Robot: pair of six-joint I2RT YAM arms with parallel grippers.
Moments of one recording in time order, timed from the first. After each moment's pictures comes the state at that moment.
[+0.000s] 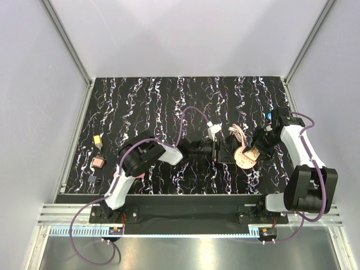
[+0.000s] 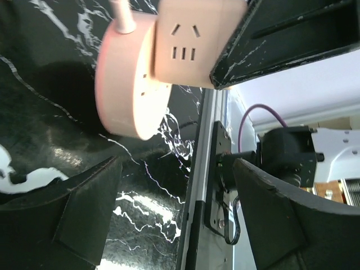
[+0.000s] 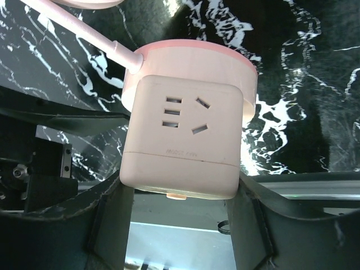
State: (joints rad) left arm -0.92 2.15 1.07 0.91 0.63 -0.93; right arm -0.11 1.37 1.03 -1.04 -0.27 0.40
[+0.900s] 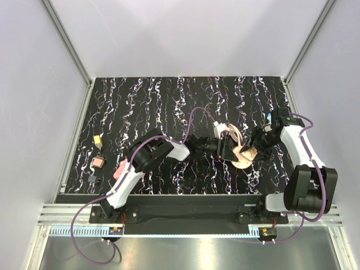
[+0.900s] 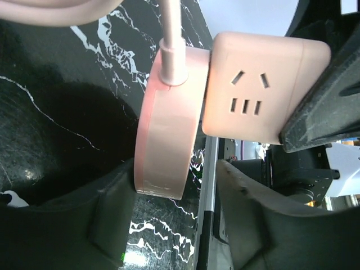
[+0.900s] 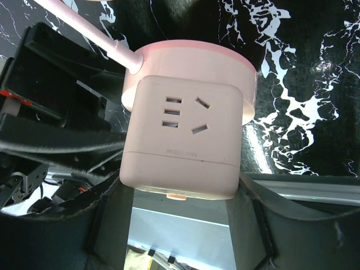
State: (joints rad) left arm -0.90 2.32 1.28 0.82 0.72 -0.98; right arm -0.11 1.37 1.02 -1.03 -0.37 0.40
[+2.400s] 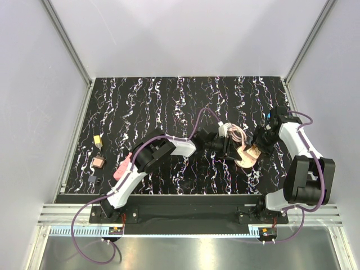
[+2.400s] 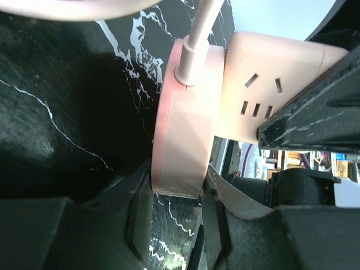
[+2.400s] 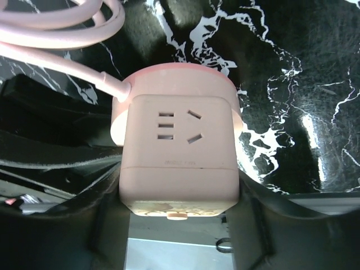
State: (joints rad) left arm -0.92 2.37 1.45 0.53 0.67 -0.99; right arm -0.12 1.46 1.02 -0.95 -0.22 0.41
